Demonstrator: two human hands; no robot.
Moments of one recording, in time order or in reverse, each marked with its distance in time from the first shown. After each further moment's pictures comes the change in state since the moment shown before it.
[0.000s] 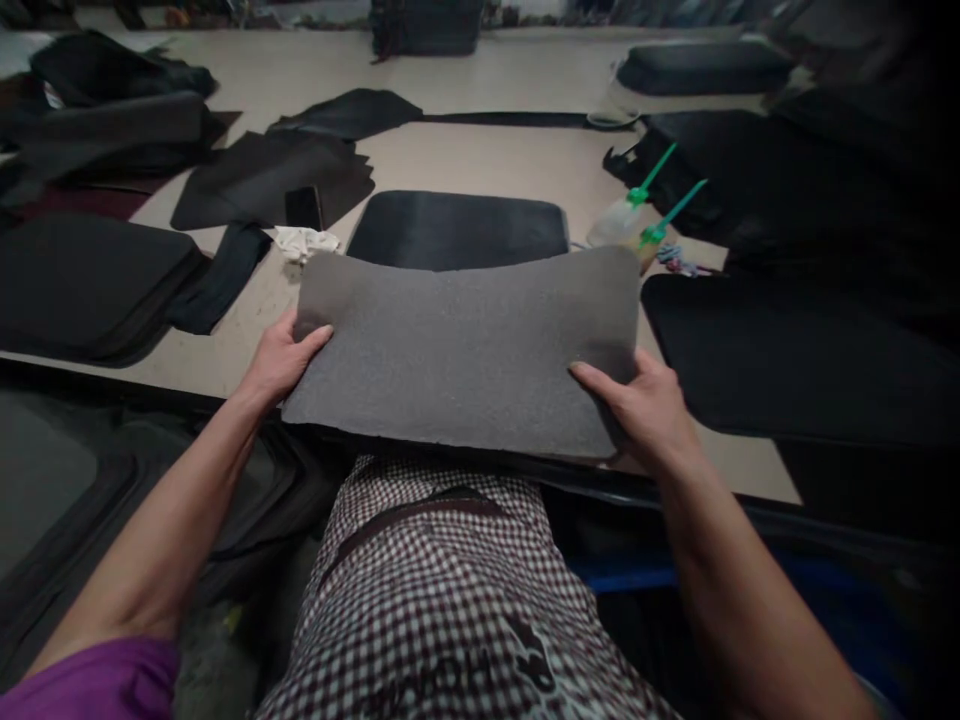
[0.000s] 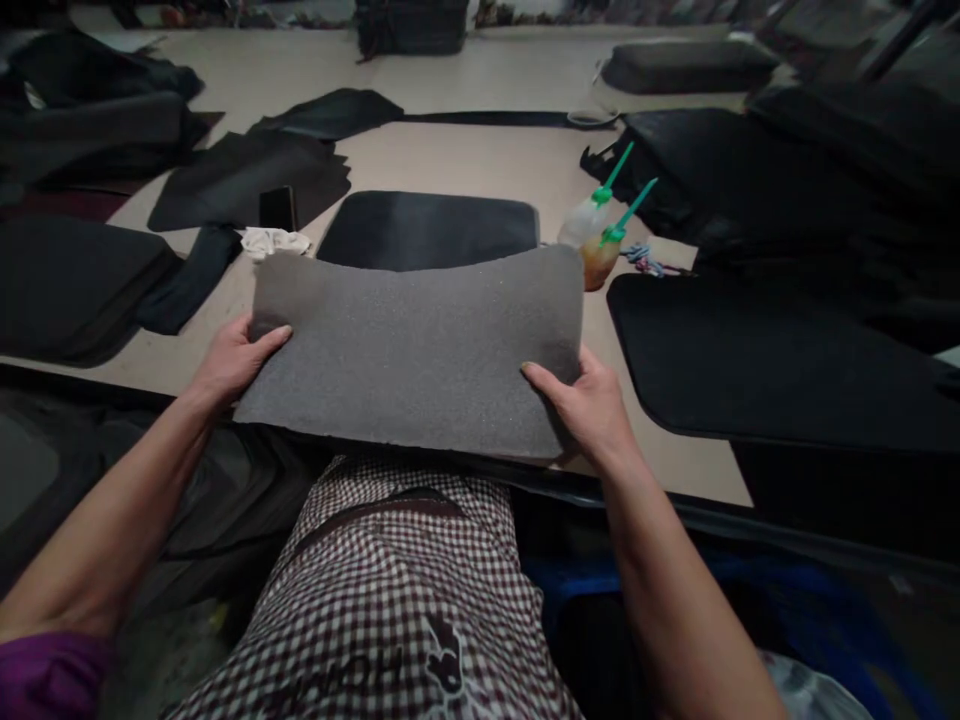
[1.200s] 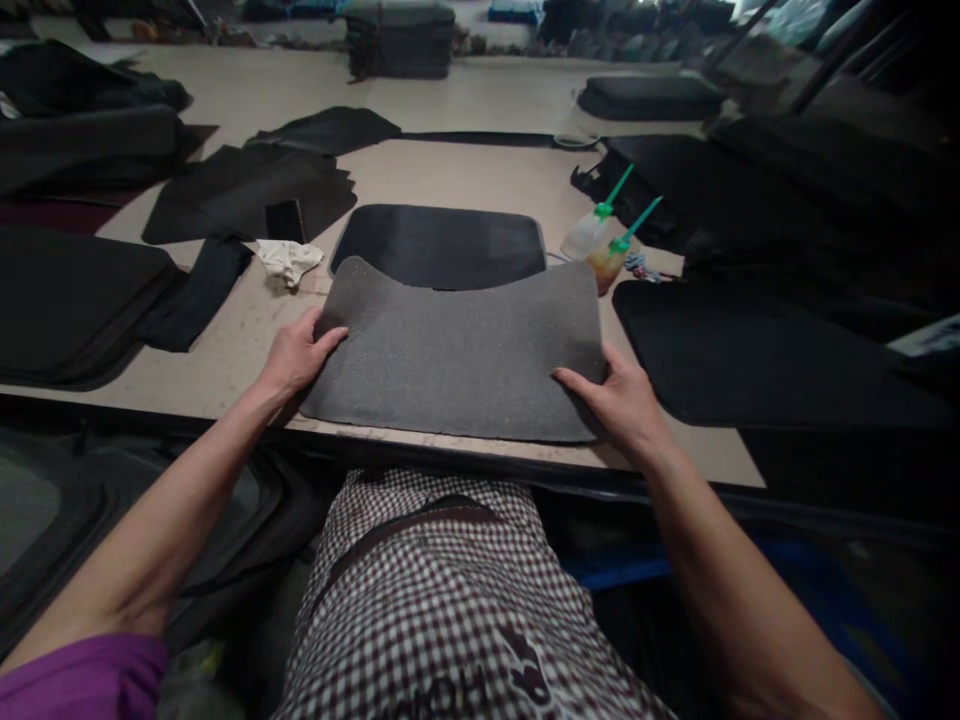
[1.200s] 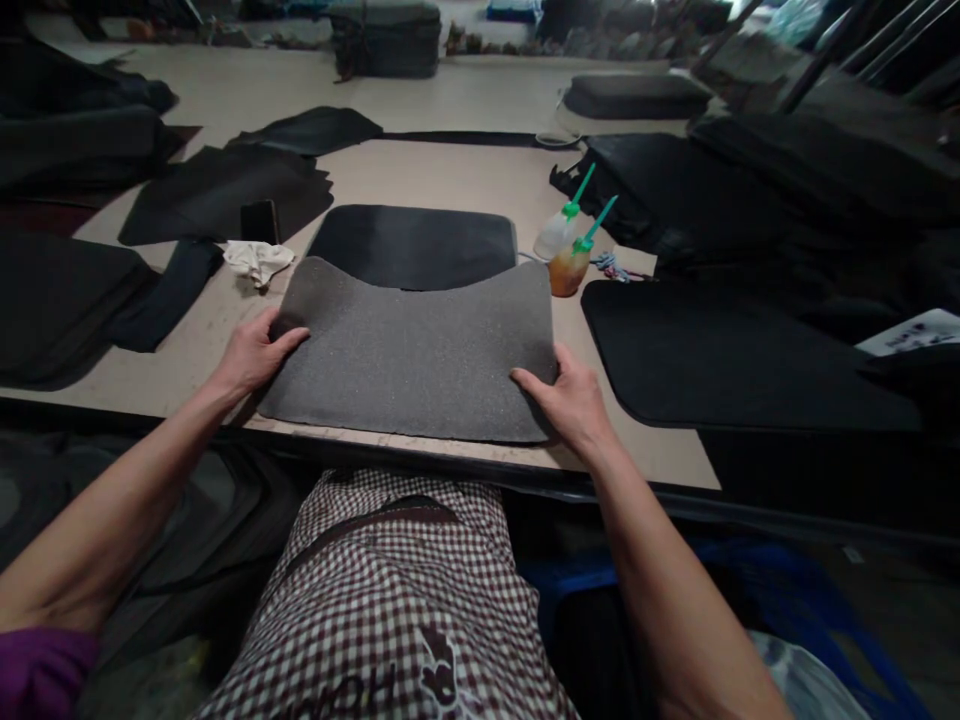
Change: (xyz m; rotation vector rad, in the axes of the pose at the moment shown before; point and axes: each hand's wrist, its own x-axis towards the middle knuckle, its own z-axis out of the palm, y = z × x) left_hand 0.035 -0.001 0.026 0.405 -0.001 0.273; right_hand 0.010 0.016 -0.003 -0.222 0.006 -0.125
